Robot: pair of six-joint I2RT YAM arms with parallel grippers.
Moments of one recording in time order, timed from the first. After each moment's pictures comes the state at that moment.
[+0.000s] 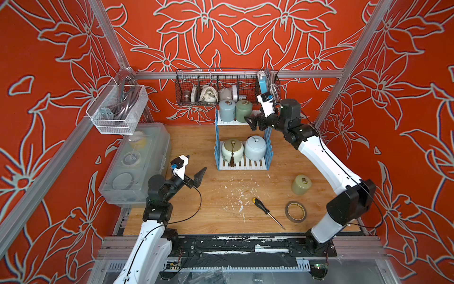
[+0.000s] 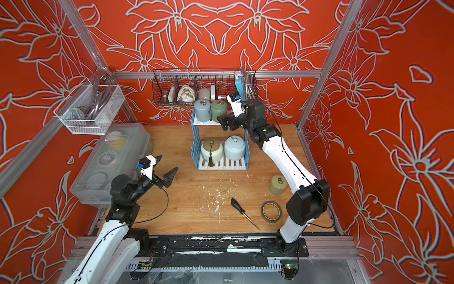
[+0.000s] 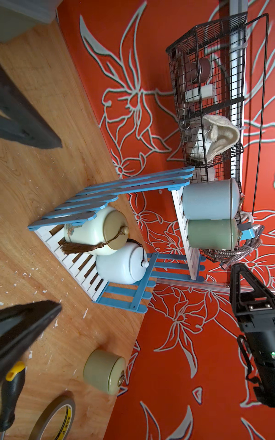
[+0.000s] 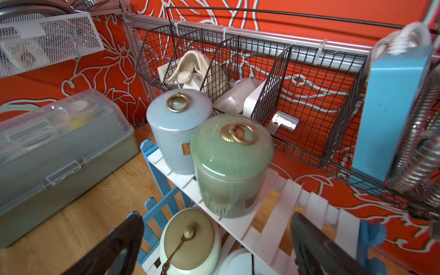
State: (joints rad) left arm 0.00 0.63 0.38 0.26 0.57 0.04; right arm 0.43 1.69 1.75 -0.31 -0.28 -0.07
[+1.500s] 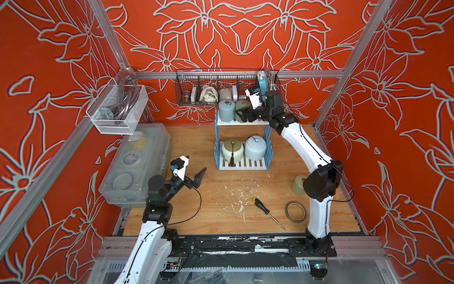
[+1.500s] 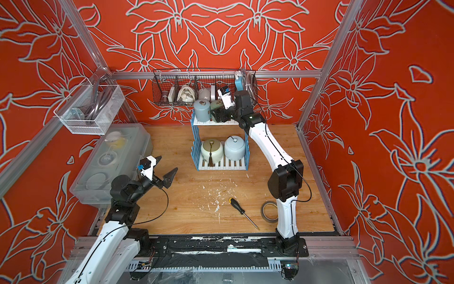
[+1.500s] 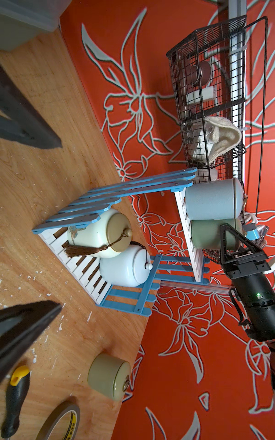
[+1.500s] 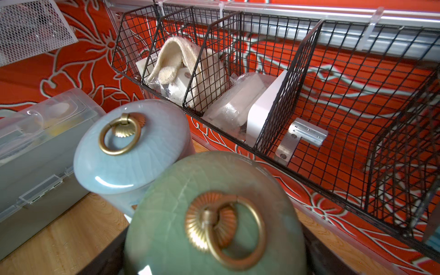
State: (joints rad) left arm 0.00 0.62 0.38 0.23 0.56 0.07; right arm 0.44 2.02 2.13 -0.43 -0.30 -0.04
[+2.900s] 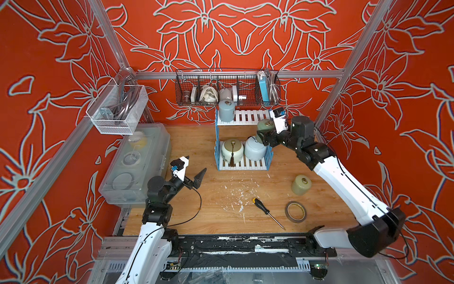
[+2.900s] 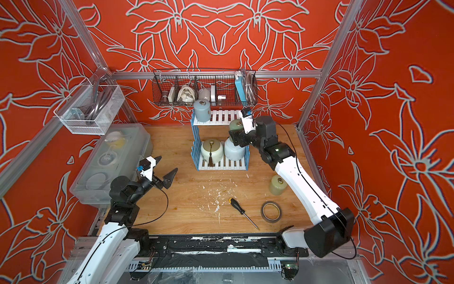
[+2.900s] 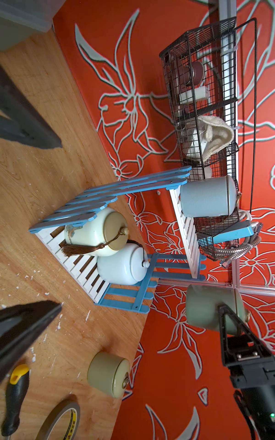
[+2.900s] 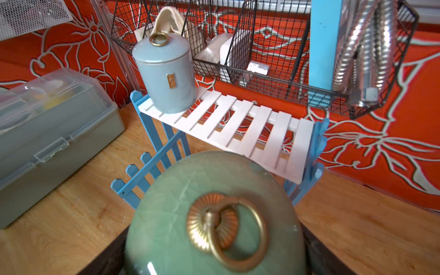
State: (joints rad) left arm -0.01 0.60 0.38 0.23 0.56 0.07; right arm 0.45 1.30 1.31 -0.35 -0.11 -0.01
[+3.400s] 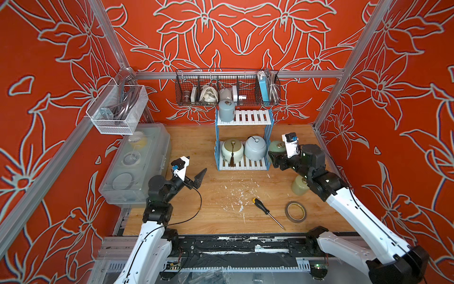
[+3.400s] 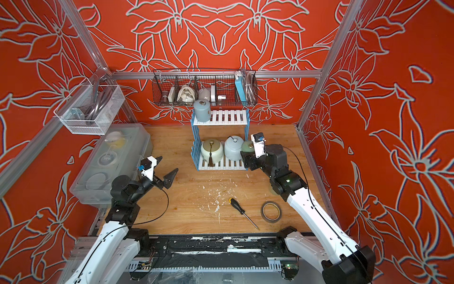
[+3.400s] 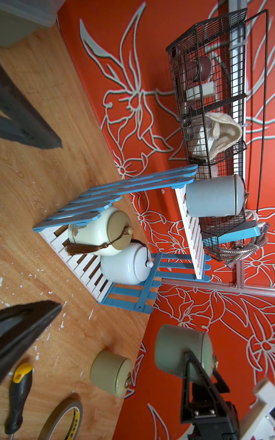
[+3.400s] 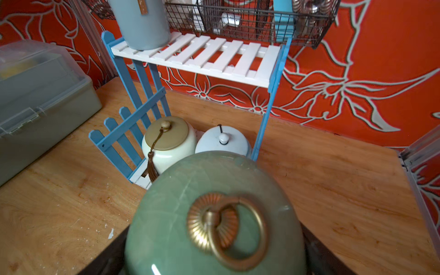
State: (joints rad) left arm -0.01 0.62 0.38 0.24 0.57 0.07; right arm 0.45 0.96 0.88 -0.27 0.01 0.01
